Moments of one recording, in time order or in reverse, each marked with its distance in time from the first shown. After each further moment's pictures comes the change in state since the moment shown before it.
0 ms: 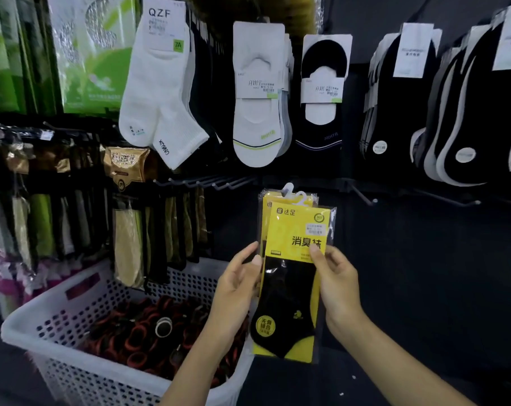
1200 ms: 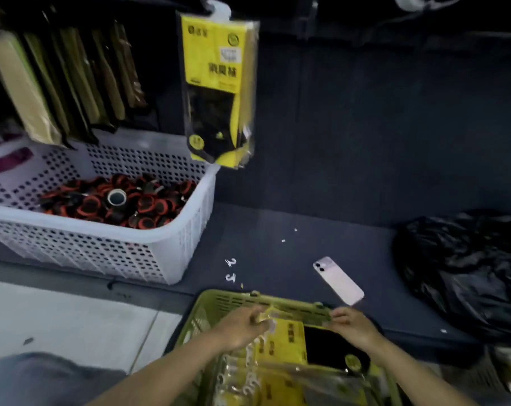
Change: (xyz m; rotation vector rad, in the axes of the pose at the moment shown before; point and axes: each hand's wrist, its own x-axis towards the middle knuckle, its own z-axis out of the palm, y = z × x) left_hand -0.208 -0.212 0.078 0.665 -0.680 -0.726; right_hand -0.184 0.150 -0.291 -0.963 -0.290 0.871
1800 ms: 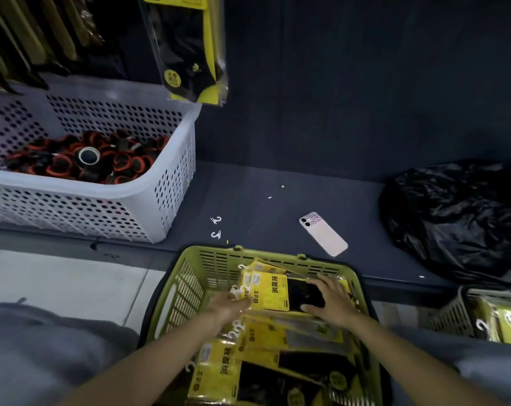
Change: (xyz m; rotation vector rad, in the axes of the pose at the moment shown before) left_hand -0.001 -0.033 0.063 -0.419 0.089 -0.466; right_hand 0.014 0.071 0.034 -0.540 -0.043 -0.160
